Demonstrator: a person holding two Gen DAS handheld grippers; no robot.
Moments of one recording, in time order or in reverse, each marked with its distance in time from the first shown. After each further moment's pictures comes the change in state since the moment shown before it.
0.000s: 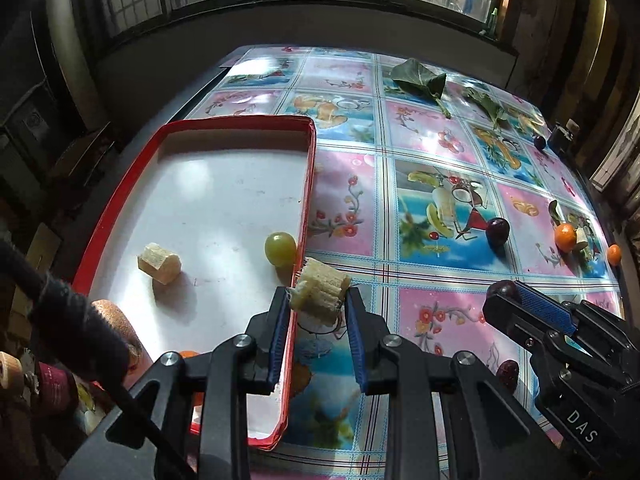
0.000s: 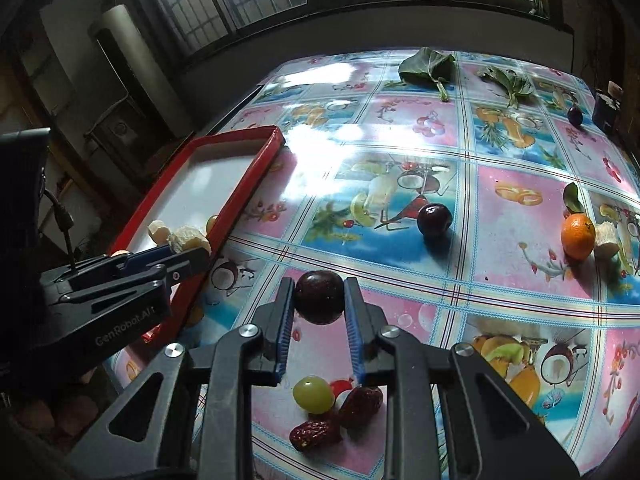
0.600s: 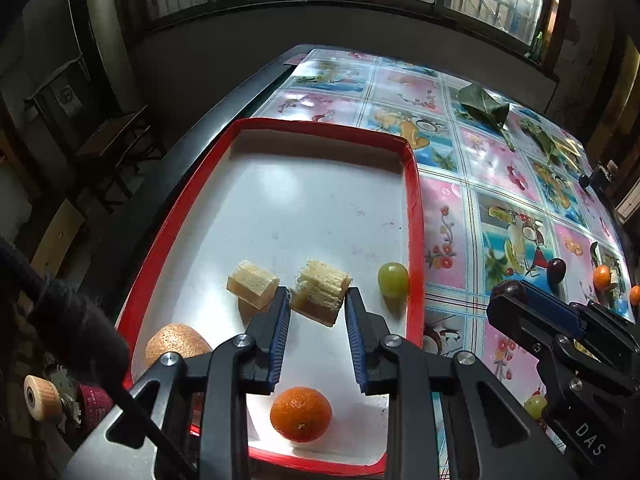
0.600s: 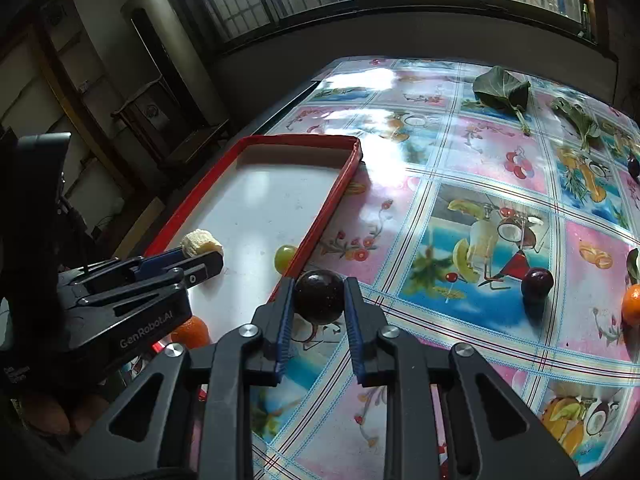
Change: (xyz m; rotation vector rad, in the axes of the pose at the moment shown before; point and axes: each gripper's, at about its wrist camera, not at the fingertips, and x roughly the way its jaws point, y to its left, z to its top) left arm 0.007 0.068 0.016 -0.102 -0.006 0.079; right arm 0.040 0.063 0.034 -0.099 0.016 0.090
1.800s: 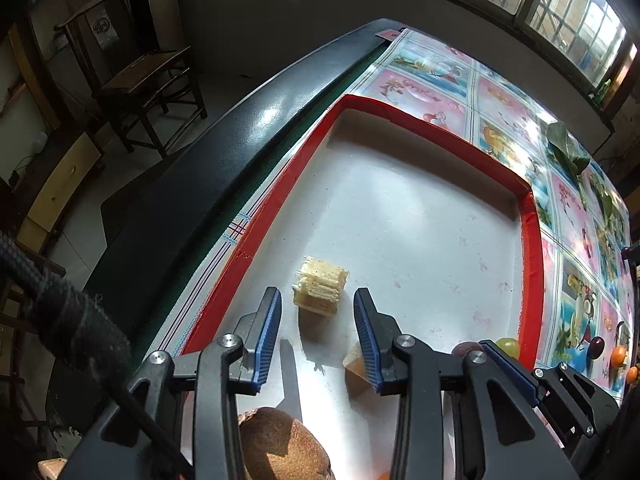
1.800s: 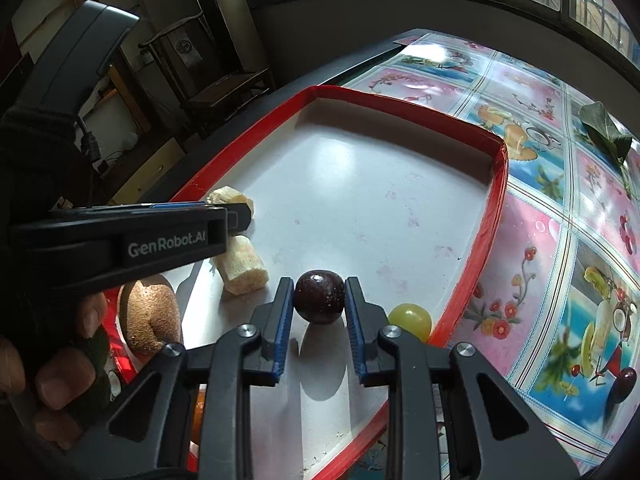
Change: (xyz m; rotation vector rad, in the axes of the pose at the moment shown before) left arm 0.050 0.081 0.034 -0.209 0.121 0.040; right arm 0.100 0.073 0.022 -0.195 0.138 0.033
